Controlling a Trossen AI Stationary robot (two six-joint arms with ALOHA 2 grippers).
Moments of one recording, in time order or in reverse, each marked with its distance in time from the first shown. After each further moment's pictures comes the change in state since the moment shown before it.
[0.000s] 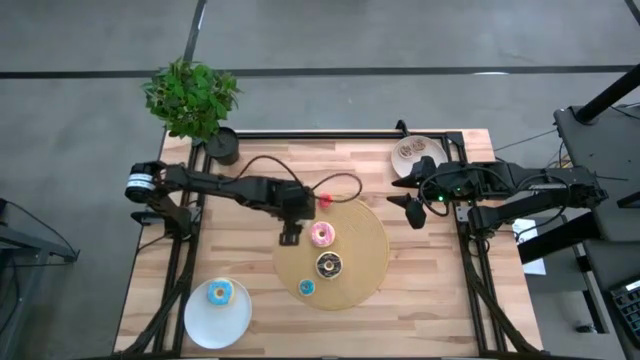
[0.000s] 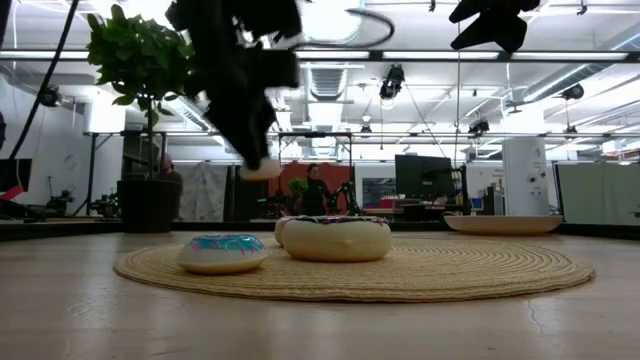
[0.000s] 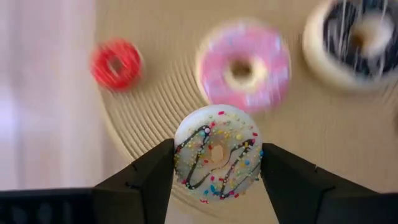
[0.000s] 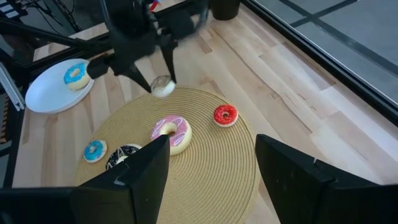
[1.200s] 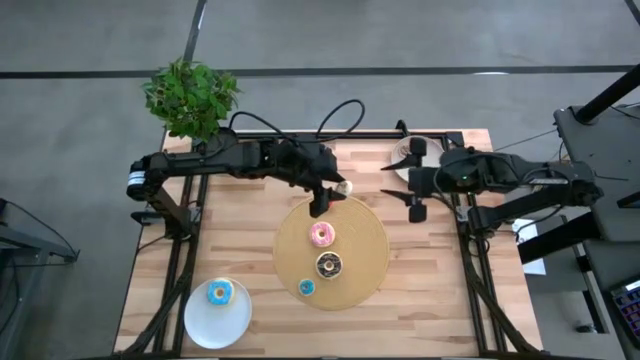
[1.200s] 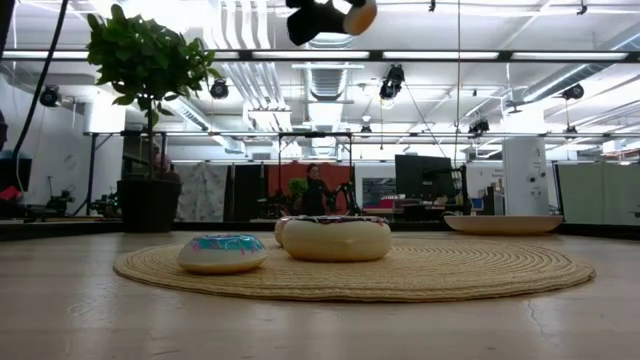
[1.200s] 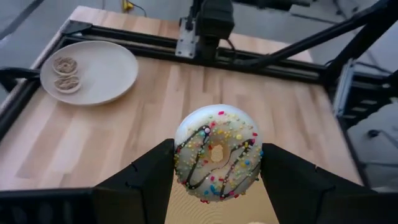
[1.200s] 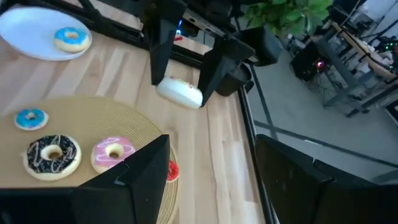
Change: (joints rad) left arm 0.095 0.000 0.425 0.154 0.211 -0.176; right arm 0.000 0.104 0.199 0.058 0.000 -0.766
